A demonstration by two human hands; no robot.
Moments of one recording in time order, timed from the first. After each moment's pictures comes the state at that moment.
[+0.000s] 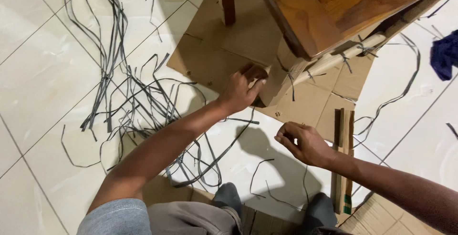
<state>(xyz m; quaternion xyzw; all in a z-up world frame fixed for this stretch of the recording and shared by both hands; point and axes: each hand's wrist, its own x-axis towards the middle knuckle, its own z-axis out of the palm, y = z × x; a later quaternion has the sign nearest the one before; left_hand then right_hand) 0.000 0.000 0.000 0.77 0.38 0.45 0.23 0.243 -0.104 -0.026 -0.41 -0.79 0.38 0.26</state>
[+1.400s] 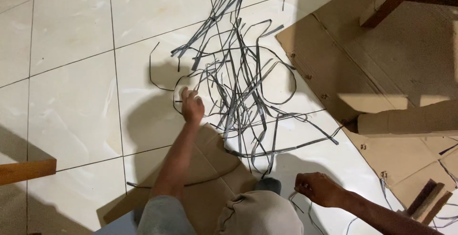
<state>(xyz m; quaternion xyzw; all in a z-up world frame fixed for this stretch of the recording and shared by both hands) -0.351 -0.239 -0.208 0.15 0.81 0.54 0.19 0.133 -0.140 -0.127 -0.24 -0.82 0.43 -0.31</state>
